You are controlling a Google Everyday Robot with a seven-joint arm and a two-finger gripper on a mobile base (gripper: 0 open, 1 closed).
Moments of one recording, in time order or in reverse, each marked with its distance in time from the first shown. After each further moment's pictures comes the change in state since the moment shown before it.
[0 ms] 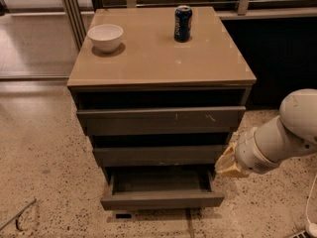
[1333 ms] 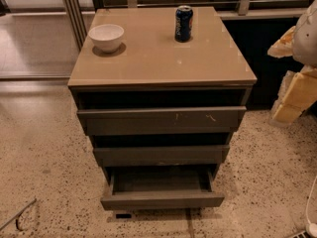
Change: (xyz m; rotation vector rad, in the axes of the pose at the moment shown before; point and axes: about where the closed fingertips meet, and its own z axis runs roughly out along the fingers) arm -0.087 -0.036 -0.247 0.208 0.256 -0.039
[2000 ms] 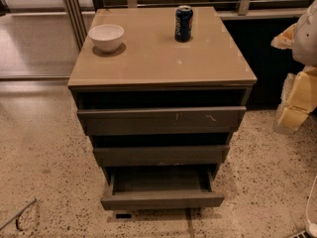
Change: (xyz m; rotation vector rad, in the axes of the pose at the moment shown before) arm 0.000 0.000 0.000 0.000 0.000 0.000
